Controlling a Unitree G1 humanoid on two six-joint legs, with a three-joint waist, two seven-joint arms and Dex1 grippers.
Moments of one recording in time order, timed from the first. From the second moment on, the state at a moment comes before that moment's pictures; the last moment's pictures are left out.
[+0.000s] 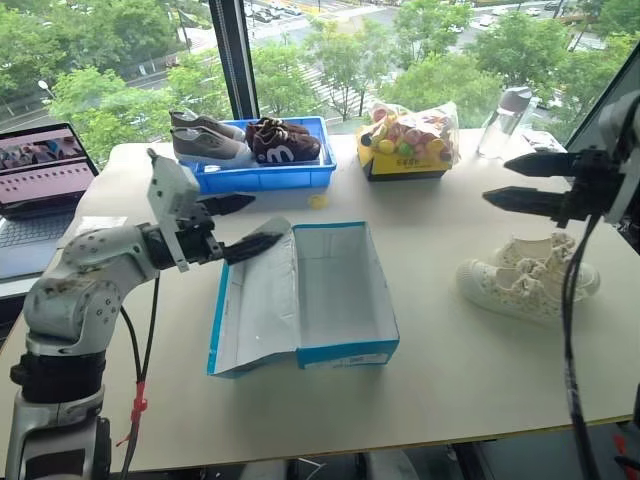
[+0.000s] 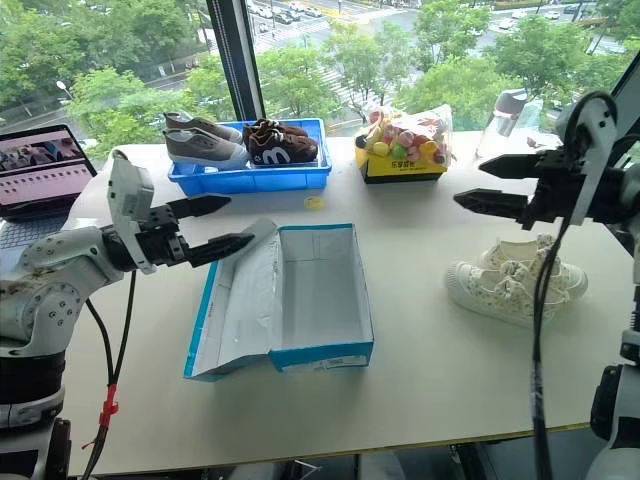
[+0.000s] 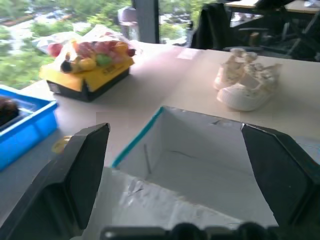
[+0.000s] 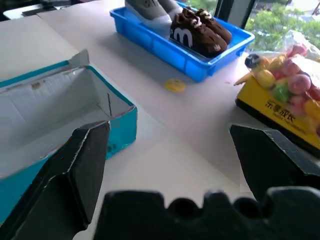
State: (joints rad) left arm -0.49 0.69 0.26 -0.10 -0.57 0.50 -0.79; right arm -0.73 -0.90 -0.23 0.17 0.39 0.59 1.15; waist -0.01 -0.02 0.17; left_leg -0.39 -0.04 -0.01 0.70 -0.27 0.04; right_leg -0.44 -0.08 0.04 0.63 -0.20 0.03
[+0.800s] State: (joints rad) left arm 0.04 0.31 0.38 -0.15 -0.25 0.05 -0.27; right arm 0.04 -0.30 -0.28 -0.28 0.18 0.10 0.39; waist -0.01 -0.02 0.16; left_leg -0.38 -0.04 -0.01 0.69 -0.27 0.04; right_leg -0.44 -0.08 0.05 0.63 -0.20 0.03
